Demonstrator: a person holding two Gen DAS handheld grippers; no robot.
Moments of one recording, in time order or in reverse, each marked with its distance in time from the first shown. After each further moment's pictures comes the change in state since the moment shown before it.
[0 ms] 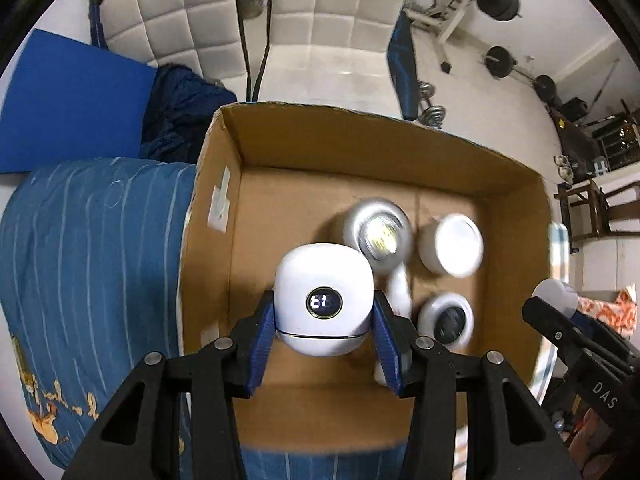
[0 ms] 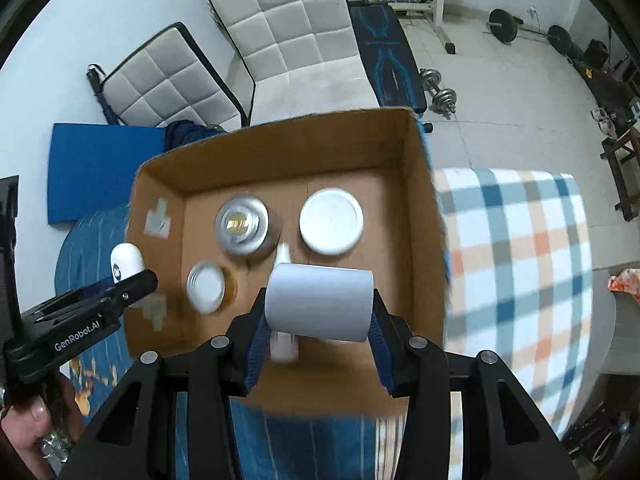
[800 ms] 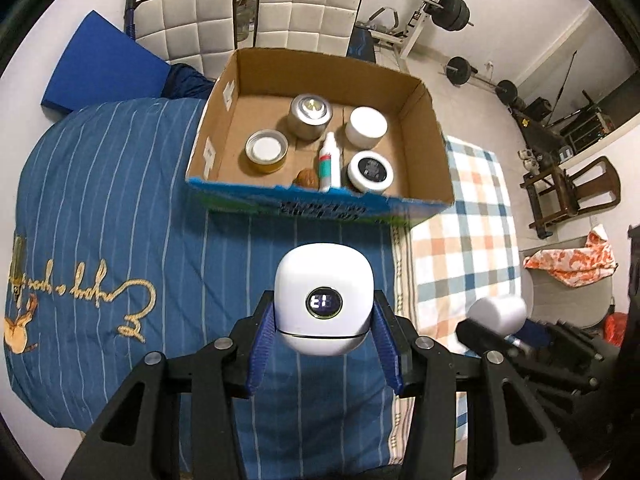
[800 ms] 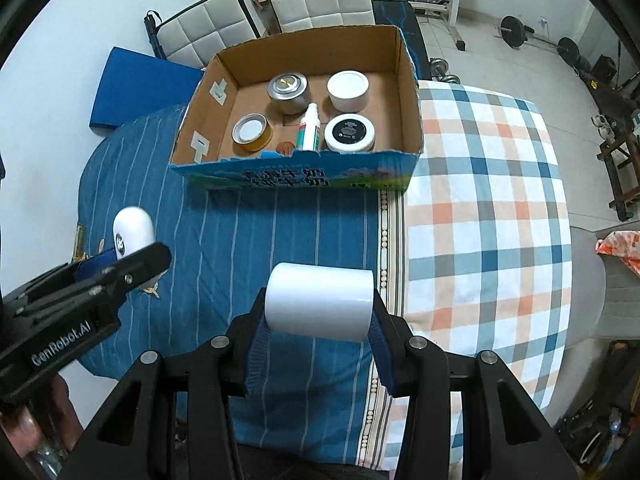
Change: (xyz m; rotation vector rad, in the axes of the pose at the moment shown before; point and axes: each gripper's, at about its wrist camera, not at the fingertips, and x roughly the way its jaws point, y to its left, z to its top) left arm -0.120 -0.048 -0.245 0.039 -0.138 -0.082; right arm -0.117 0.002 -0.242 -0.115 -0.003 0.027
